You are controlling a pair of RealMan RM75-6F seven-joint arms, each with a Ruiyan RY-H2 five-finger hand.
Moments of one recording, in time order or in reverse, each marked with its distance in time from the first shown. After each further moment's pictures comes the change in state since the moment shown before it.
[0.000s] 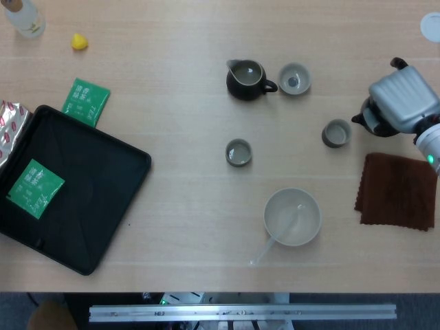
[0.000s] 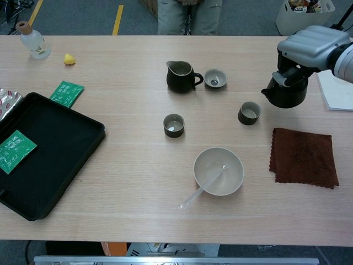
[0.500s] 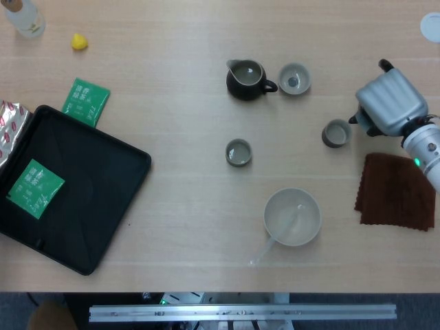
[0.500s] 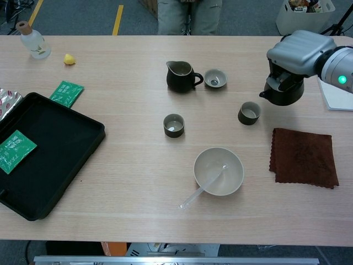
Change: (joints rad) left arm 0.013 -0.006 0.002 0.016 -0.010 0.012 -0.018; right arm 0.017 -0.051 0.001 0.020 0.009 0.003 -0.146
